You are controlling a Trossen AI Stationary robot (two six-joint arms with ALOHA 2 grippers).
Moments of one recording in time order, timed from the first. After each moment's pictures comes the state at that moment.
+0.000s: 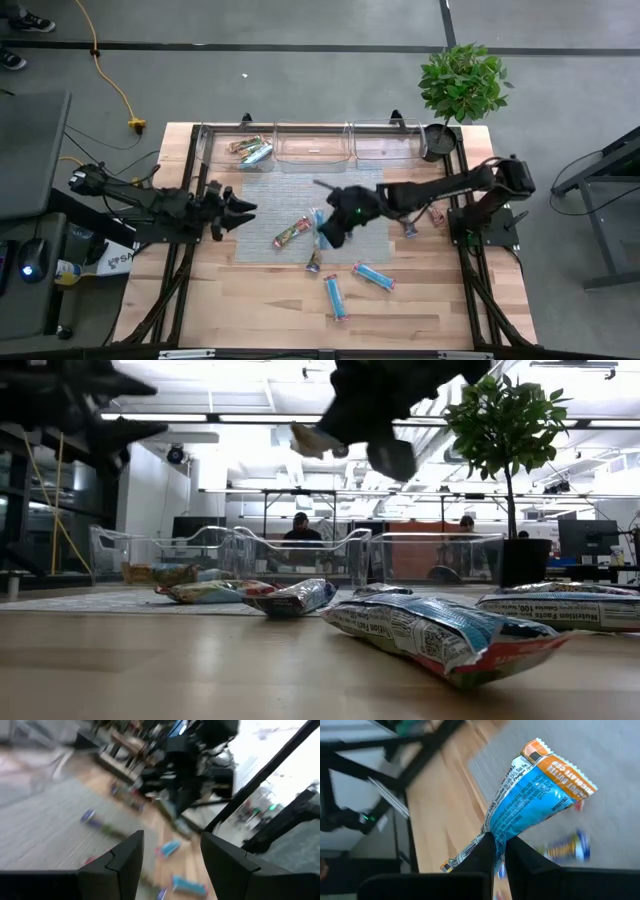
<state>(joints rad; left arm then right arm) -0.31 0.29 0.15 0.14 -0.36 -0.63 0.08 1.64 1.13 -0.09 -0.10 0.83</state>
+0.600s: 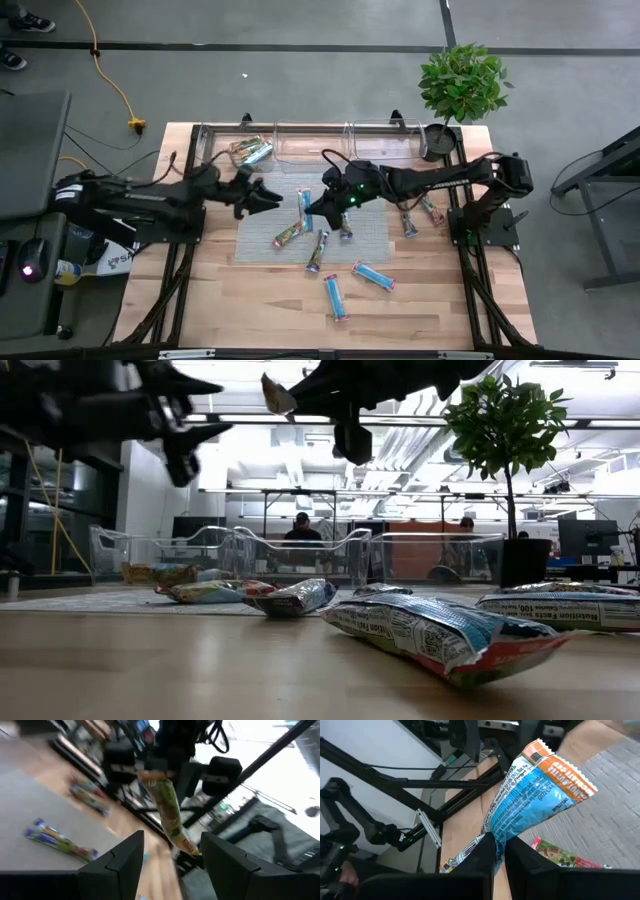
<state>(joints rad) 0.21 0.92 0.23 0.77 0.38 -0.81 -0.05 1.64 1.13 0.18 -0.26 0.67</state>
